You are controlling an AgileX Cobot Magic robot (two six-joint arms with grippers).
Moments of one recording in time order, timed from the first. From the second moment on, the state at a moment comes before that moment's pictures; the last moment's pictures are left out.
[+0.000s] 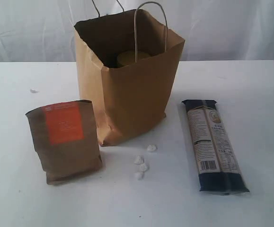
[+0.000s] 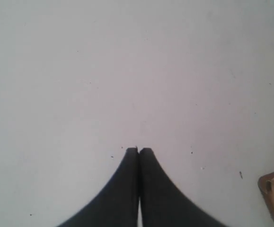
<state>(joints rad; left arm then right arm) -0.08 1.17 -0.69 0.16 0.45 -0.16 -0.01 0.00 0.00 -0.18 0.33 0.40</state>
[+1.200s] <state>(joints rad) -0.30 1.28 -0.95 -0.60 0.62 1.00 -0.01 0.00 0.00 -0.18 0.33 0.39</state>
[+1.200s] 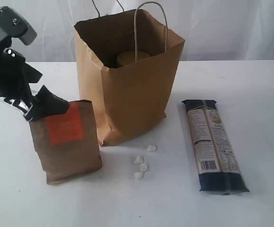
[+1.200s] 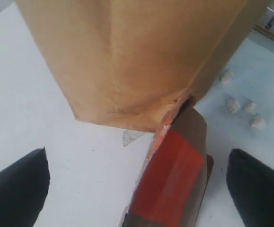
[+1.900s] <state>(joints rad) -0.30 1.56 -0.95 -0.62 0.72 1.24 -0.01 0.00 0.00 -0.17 0.33 0.38</state>
